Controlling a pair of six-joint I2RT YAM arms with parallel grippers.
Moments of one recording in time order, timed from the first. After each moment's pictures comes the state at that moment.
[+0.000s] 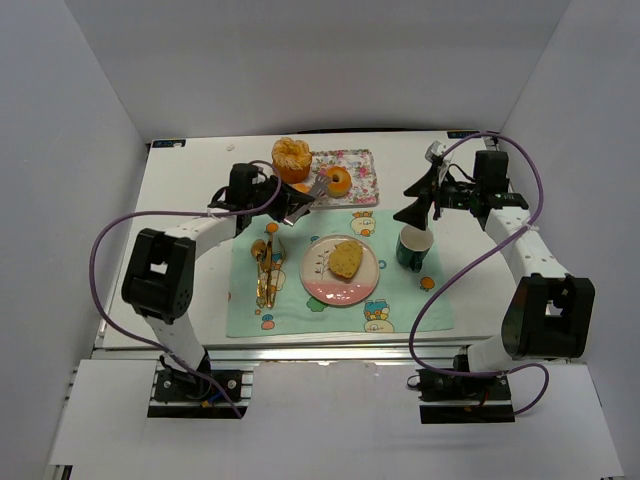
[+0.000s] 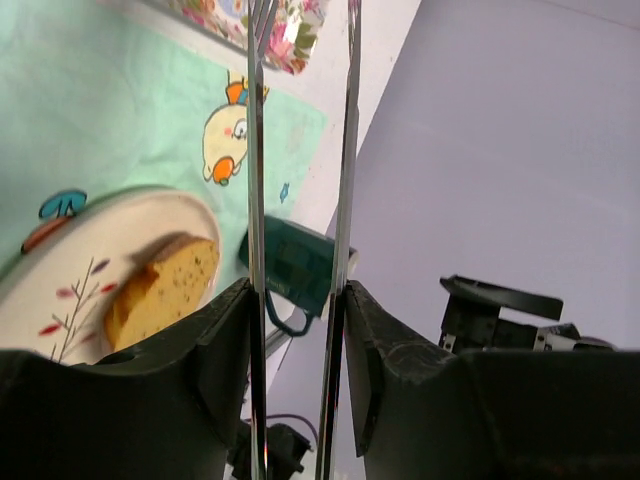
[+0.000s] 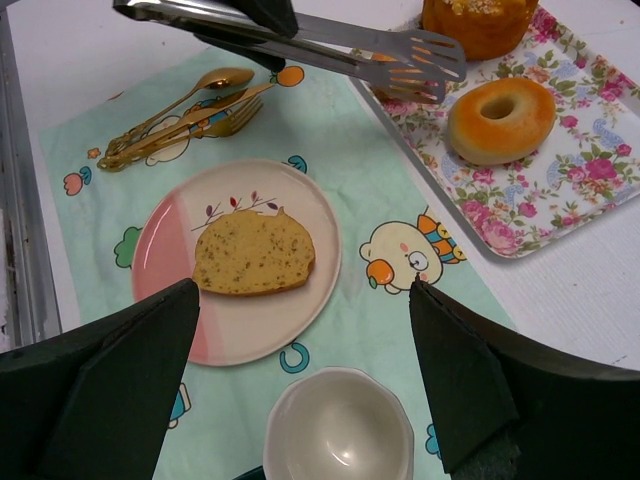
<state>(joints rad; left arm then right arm) -0.31 1.75 1.09 0.11 0.54 -1.33 0.02 1.46 1.14 -0.33 -1.13 -0.48</state>
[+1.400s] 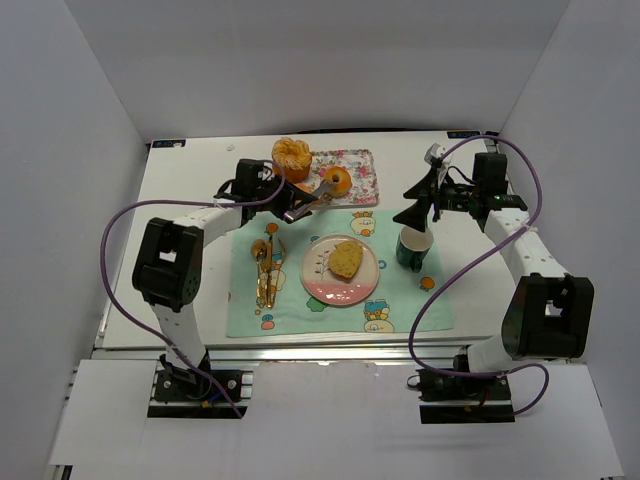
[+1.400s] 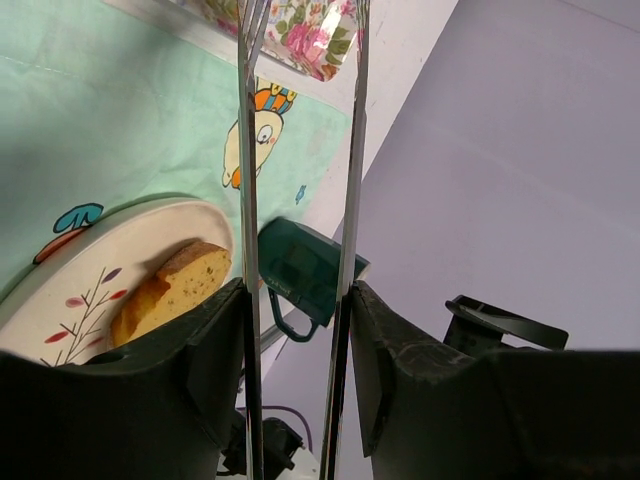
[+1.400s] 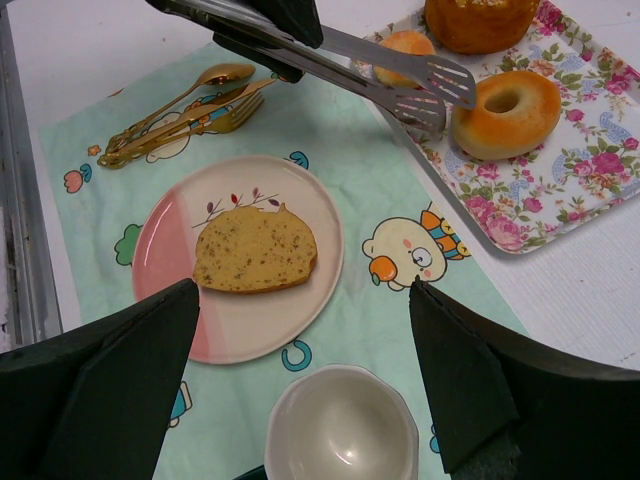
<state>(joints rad) -0.31 1.88 1.23 -0.01 0.56 -1.32 0.02 1.46 1.12 -0.32 -1.13 -0.48</state>
